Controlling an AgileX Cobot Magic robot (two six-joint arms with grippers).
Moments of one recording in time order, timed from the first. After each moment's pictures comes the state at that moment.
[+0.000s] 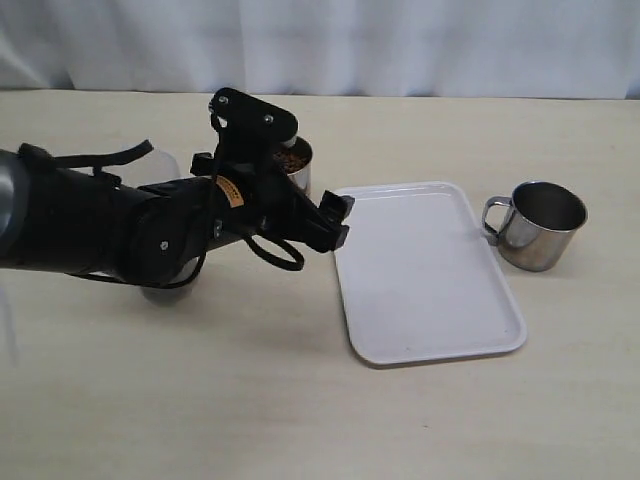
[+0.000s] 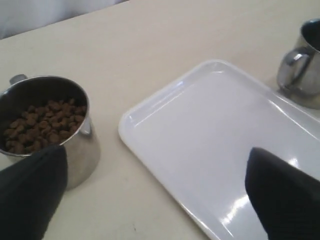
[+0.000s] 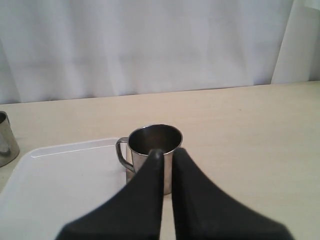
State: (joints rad) left arm -0.74 1.80 -0.85 -0.30 -0.35 0.21; right arm 0.10 0.00 0.00 -0.01 0.25 0.05
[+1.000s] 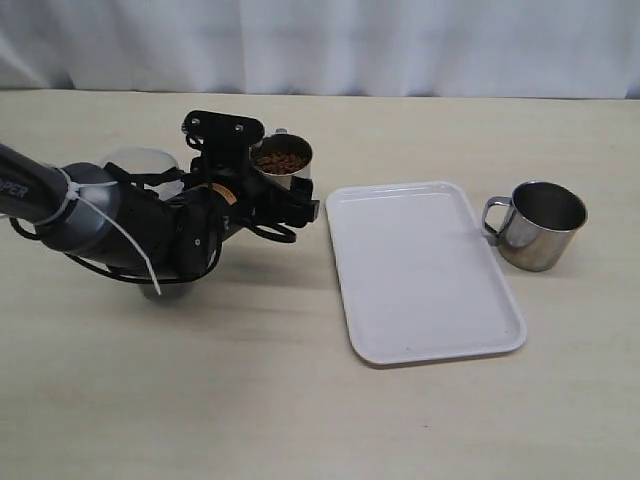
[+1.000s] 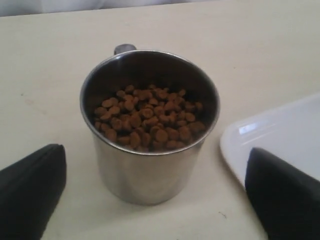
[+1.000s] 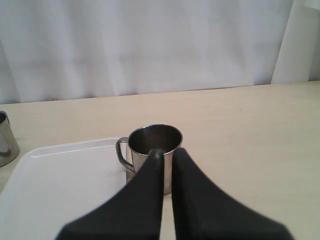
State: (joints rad) left arm -0.65 2.06 -0.94 -0.49 -0.56 0.21; right arm 0.10 0.00 0.00 -0.01 0.25 0.05
